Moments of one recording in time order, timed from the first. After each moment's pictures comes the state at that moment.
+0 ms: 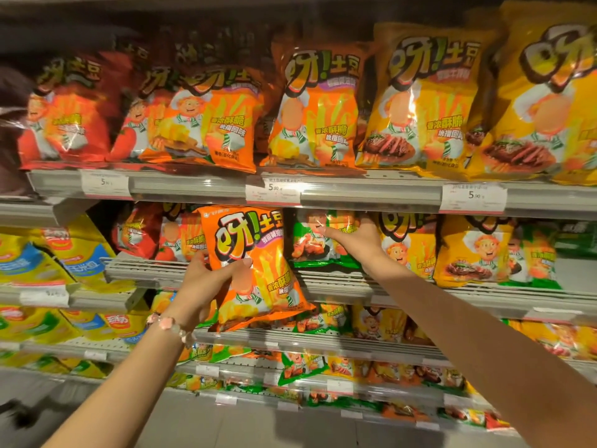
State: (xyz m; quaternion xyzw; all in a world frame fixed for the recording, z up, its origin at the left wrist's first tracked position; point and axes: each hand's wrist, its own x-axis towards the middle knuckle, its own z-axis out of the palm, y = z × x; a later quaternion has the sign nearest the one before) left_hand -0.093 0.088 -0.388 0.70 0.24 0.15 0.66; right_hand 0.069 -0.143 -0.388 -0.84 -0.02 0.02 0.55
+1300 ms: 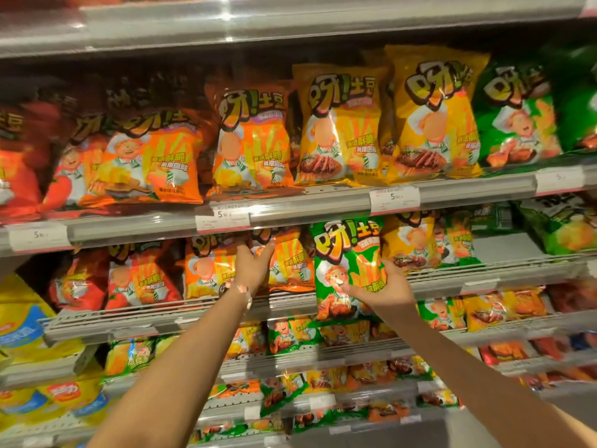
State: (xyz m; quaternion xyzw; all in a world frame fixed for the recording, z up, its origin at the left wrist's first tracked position) left_hand 0.024 -0.006 -0.399 0.80 0.14 0.16 0.56; right_hand -0.029 -0.265 -0.405 -0.87 0.00 -0.10 0.48
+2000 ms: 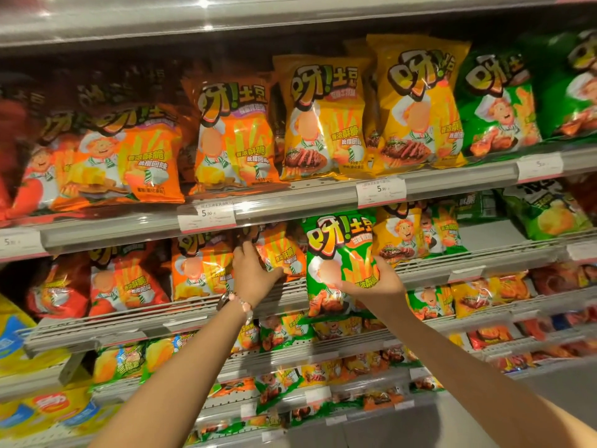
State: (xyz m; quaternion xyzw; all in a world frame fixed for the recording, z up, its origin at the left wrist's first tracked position) left_hand 0.002 -0.030 -0.399 0.92 0.07 0.16 0.35; right_hand -0.026 -0.269 -0.419 -0.82 -0.01 -0.10 0.56
